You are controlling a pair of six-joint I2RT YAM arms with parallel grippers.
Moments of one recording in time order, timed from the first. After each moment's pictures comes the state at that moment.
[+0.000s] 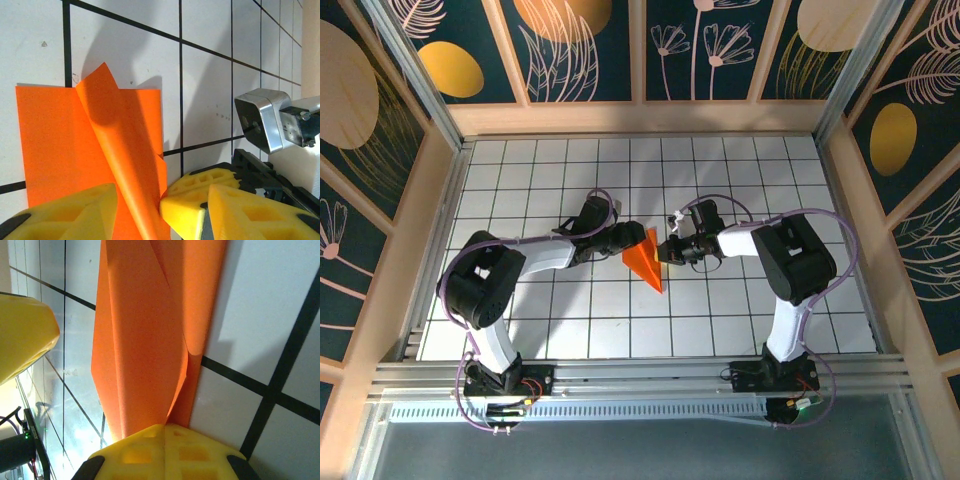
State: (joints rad) left arm -0.59 1.78 0.90 0.15 0.33 -0.92; right arm 0.46 1.89 0.88 0.01 -0.72 0.45
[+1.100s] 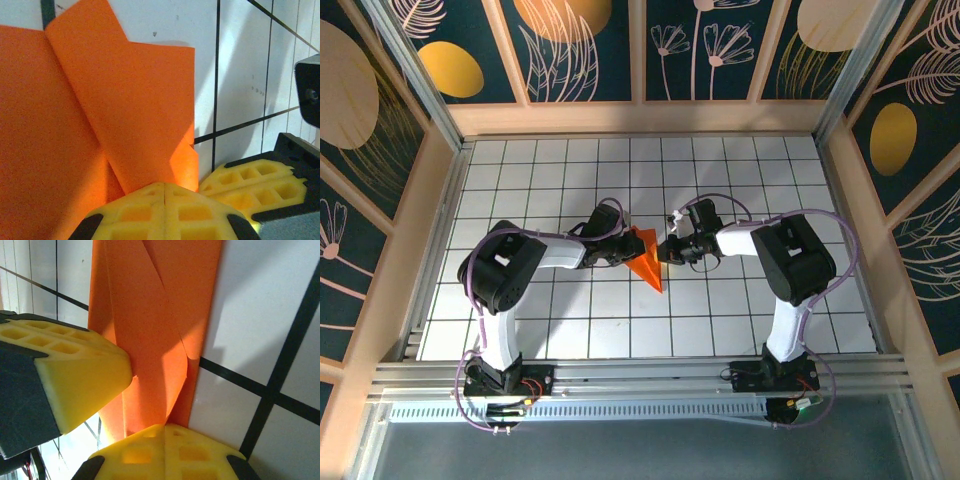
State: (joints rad) left arm -0.60 1.93 0.92 0.21 0.42 -0.91; right arm 0.47 1.89 0.90 -0.03 -0.69 0.45
